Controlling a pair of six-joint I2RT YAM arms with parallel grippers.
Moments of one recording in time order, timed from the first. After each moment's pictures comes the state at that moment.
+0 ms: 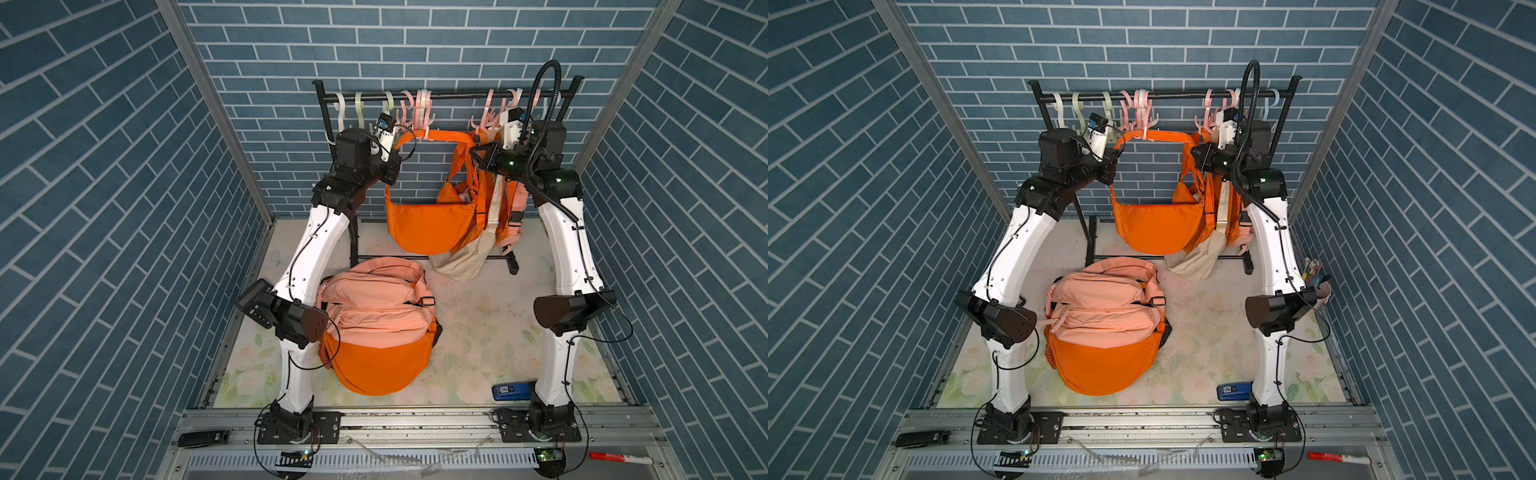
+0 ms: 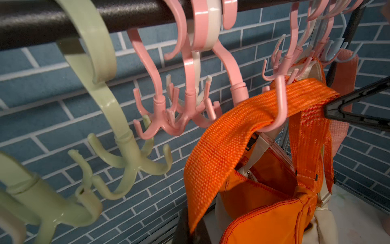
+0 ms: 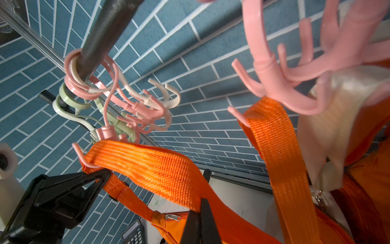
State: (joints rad) left arm -0.42 2.05 2.51 -0.61 0.08 0.12; right arm 0.25 2.11 2.68 -0.76 -0.49 0.44
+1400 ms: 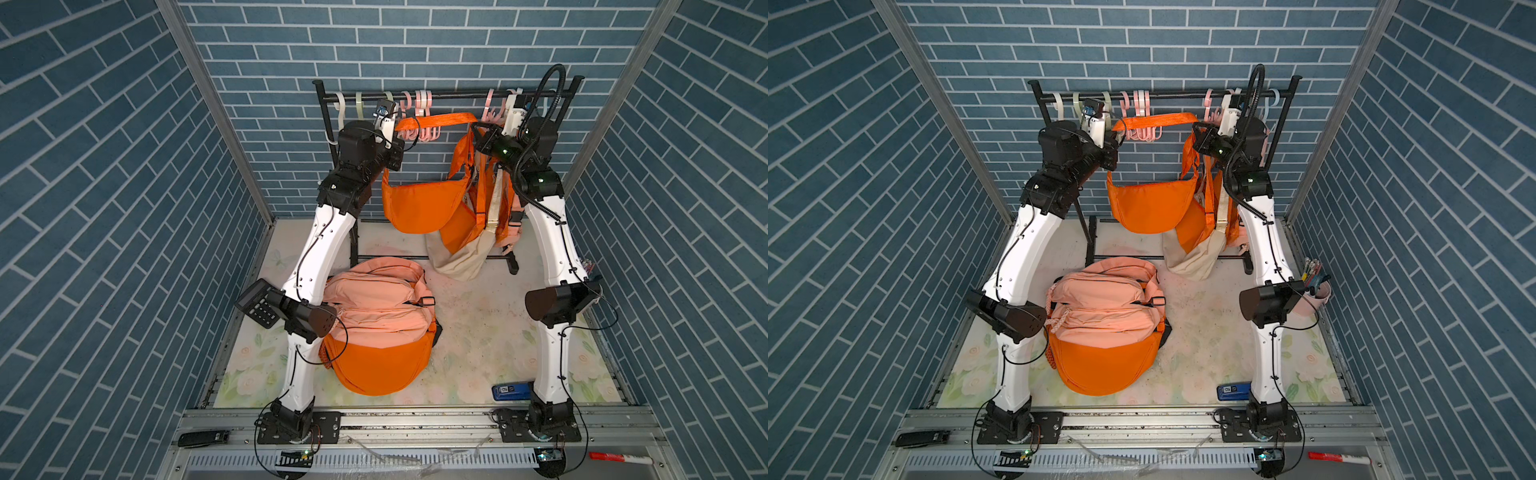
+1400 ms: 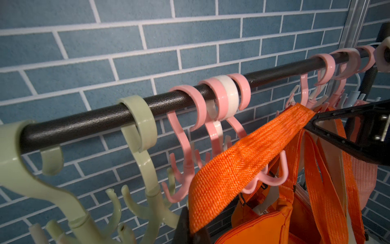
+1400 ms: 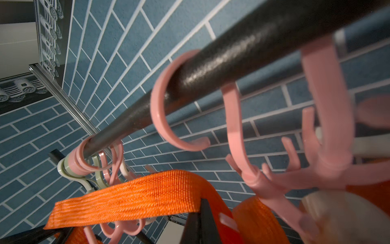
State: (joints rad) left arm -0.44 2.14 2.69 -0.53 -0.05 0.10; right arm 0.25 2.23 2.70 -0.36 -0.38 0.56
